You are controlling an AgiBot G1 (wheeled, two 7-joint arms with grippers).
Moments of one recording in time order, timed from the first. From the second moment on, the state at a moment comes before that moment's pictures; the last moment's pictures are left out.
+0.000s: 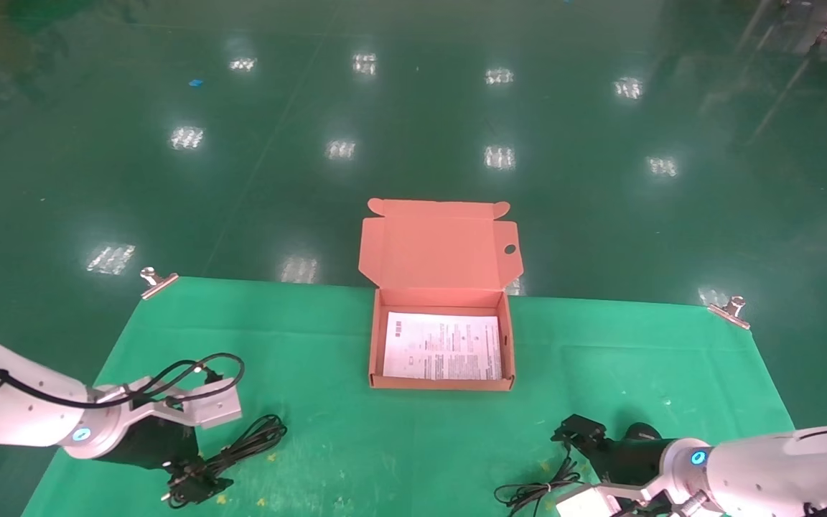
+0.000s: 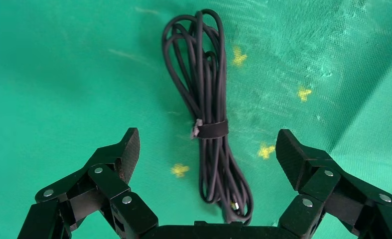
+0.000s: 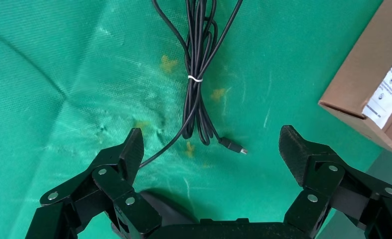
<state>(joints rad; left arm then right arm) -1.40 0.98 0.84 -0.79 1.95 1.17 -0.43 1.23 -0.84 -0.95 1.26 -2.06 -0.98 -0.15</state>
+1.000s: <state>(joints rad) -1.40 1.02 0.85 -0.67 1.95 1.12 -0.35 1.21 -0.91 -0.96 1.15 -2.11 -0.92 -0.14</state>
